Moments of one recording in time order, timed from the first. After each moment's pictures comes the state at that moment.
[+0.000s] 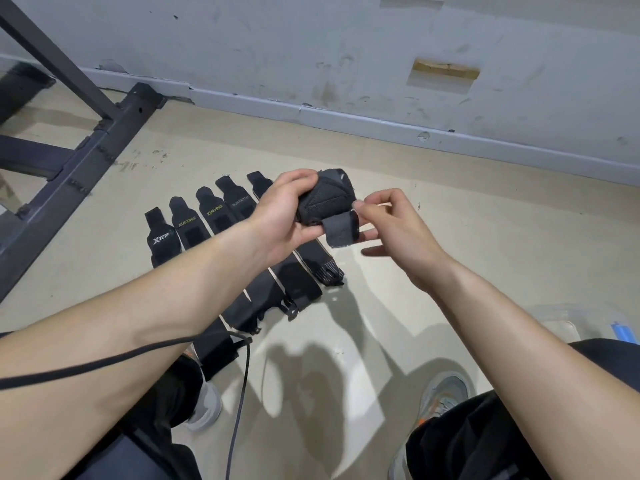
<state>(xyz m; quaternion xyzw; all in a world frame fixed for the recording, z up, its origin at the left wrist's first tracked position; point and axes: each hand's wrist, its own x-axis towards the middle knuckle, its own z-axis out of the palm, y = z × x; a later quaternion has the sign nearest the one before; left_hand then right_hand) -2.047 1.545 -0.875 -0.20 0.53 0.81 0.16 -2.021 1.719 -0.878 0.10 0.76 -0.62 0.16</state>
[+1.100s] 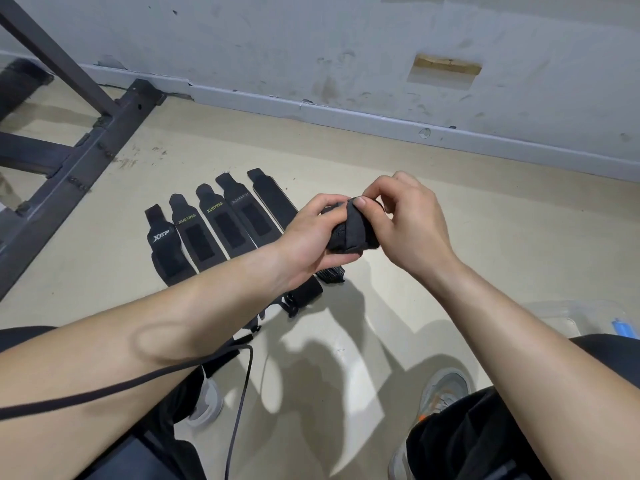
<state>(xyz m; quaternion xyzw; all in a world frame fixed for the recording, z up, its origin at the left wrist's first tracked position) -2.021 1.570 -0.892 -0.16 0.58 0.76 0.23 -2.024 1.725 -0.881 -0.09 0.93 -0.36 -0.08</state>
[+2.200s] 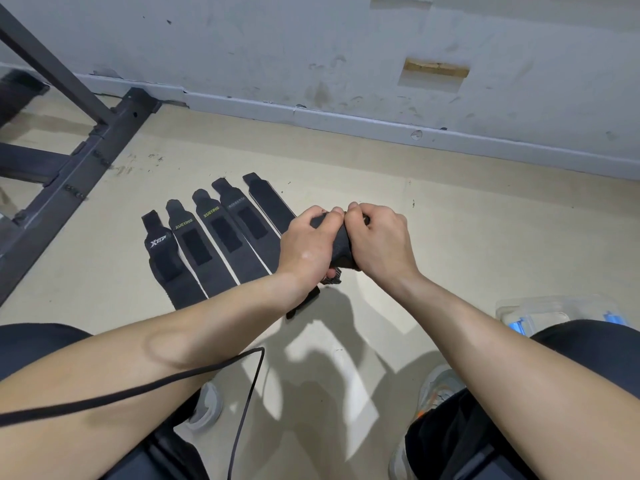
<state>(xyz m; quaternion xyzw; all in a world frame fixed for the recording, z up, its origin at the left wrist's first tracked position) -2.005 1.582 -0.906 -0.18 0.75 0.63 0.09 -2.010 1.697 -0.898 0.06 0.88 -0.46 0.00</state>
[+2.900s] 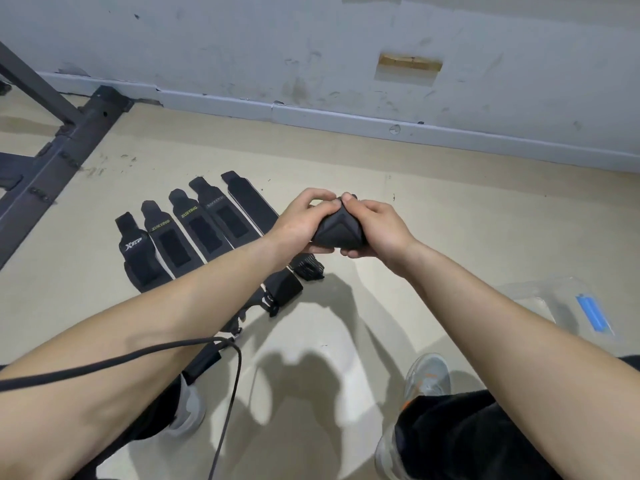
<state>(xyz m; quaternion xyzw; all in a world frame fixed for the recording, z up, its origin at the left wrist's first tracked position) -2.040 1.590 -0.924 -0.10 0.71 0.65 0.23 -2.029 1.747 -0.923 0.14 0.74 -0.64 0.18</state>
